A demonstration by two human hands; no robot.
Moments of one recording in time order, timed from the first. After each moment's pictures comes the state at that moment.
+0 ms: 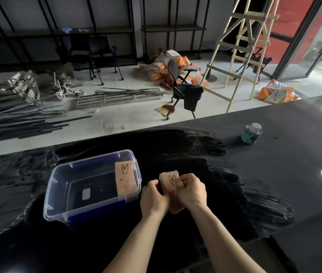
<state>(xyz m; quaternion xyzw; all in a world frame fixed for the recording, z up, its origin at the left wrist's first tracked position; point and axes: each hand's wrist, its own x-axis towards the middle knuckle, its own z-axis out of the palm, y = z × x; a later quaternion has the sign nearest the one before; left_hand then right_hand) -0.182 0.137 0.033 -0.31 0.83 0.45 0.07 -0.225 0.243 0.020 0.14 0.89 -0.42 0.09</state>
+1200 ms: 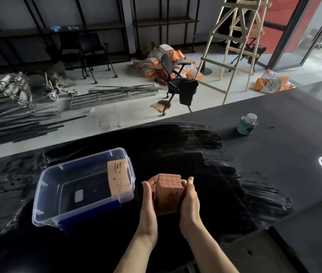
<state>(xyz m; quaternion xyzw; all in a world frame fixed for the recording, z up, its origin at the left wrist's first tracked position) -0.139 0.142 0.018 -0.18 0.59 0.79 0.02 -0.183 0.244 -0.013 0.19 0.57 -0.79 0.10</state>
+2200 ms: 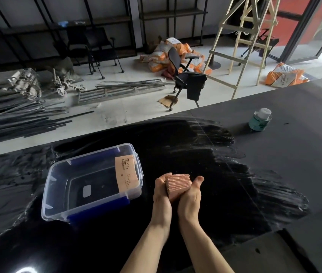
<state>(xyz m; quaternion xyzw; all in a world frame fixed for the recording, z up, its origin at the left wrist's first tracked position) -0.150 0.154 0.030 -0.22 0.57 0.79 0.08 -0.181 0.205 -0.017 0.21 0.59 -0.77 0.06</state>
